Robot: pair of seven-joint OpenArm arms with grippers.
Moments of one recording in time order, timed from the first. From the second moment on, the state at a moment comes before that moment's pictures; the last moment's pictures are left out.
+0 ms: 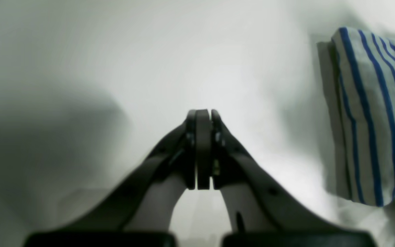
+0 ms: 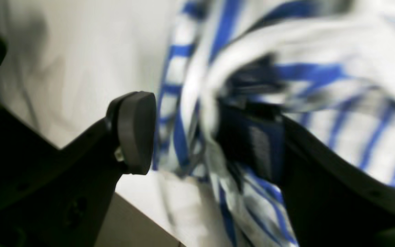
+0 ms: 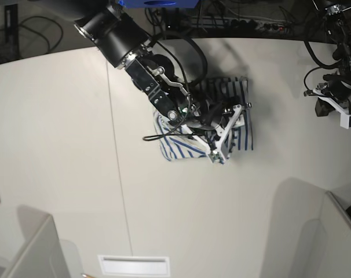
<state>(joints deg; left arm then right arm) 19.3 -24.2 -36.0 98.6 -38.6 -22.2 53.6 12.9 -6.6 -41.9 86.2 27.0 -19.2 -58.9</state>
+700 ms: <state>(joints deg) 19.8 -24.2 -43.7 98.6 -38.8 -22.3 53.7 28.5 -6.9 -60.8 71.7 46.2 -19.6 -43.3</state>
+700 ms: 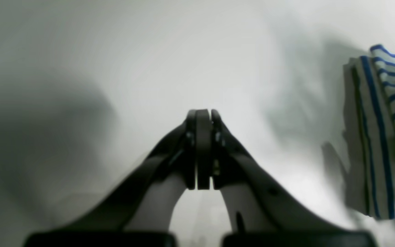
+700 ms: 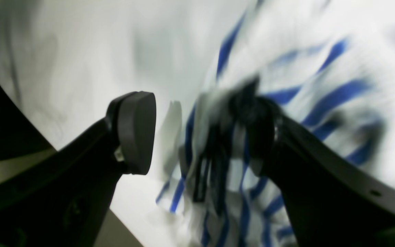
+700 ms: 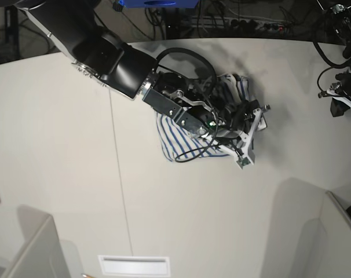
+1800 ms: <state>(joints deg) 20.3 -24.2 -45.3 95.9 -38.7 -22.2 53.7 21.9 -7.3 -62.9 77.1 24.8 -38.9 -52.2</state>
